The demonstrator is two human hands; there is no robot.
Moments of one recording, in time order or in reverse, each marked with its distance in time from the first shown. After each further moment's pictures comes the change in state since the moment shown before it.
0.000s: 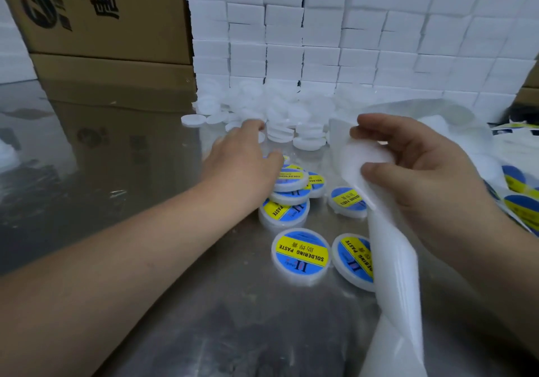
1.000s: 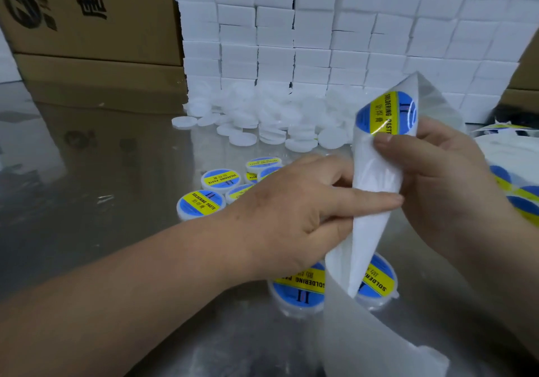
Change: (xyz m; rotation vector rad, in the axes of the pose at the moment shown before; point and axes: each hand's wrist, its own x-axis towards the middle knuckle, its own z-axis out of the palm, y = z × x) left_hand -0.044 0.025 -0.002 -0.166 -0.272 0.908; right_hand 0.006 -0.003 -0.011 0.278 0.074 0.099
